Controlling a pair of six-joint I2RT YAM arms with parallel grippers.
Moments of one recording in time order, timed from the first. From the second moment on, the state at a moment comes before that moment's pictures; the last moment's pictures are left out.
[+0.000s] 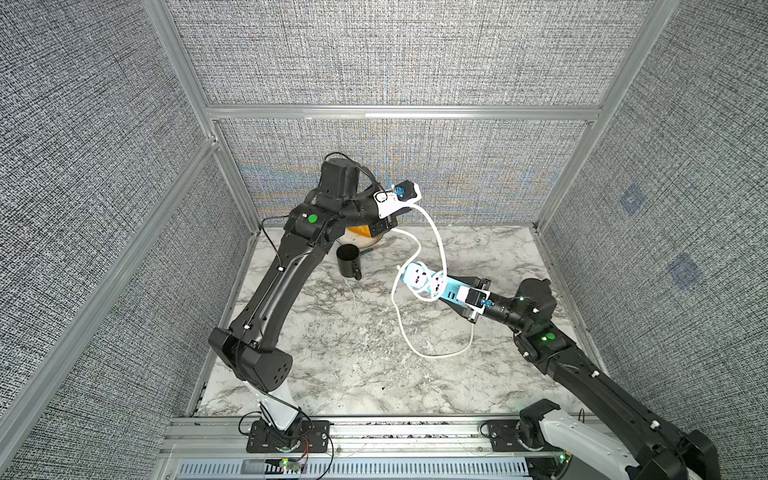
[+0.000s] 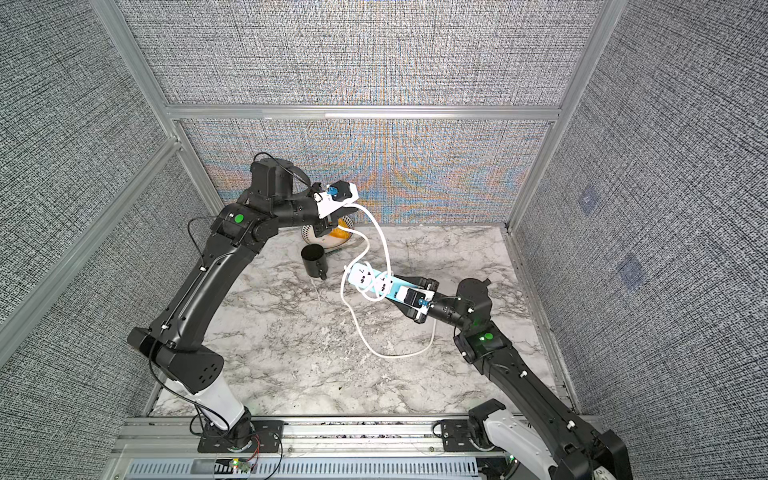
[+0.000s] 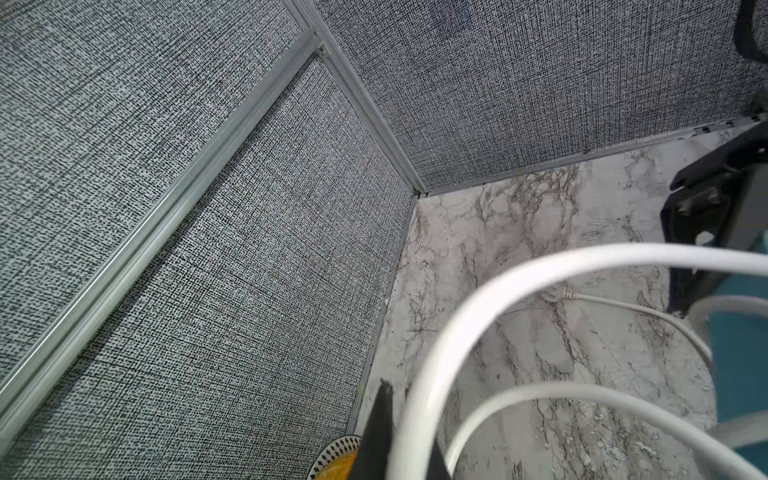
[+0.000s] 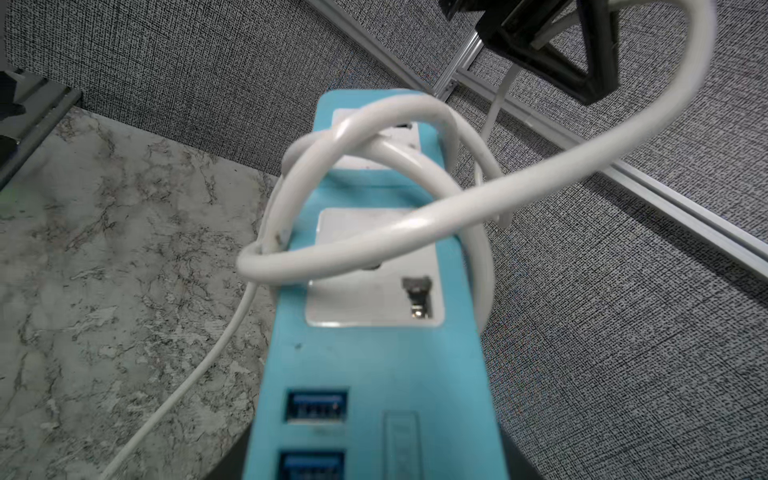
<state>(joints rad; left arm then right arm) -0.53 1.73 2.12 -0.78 0.52 0.79 0.40 0.96 0.64 0.25 -0.66 -0.64</state>
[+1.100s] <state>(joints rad) -0.62 1.74 2.26 -0.90 0.25 0.98 0.48 1.05 0.65 0.11 -0.60 -0.78</state>
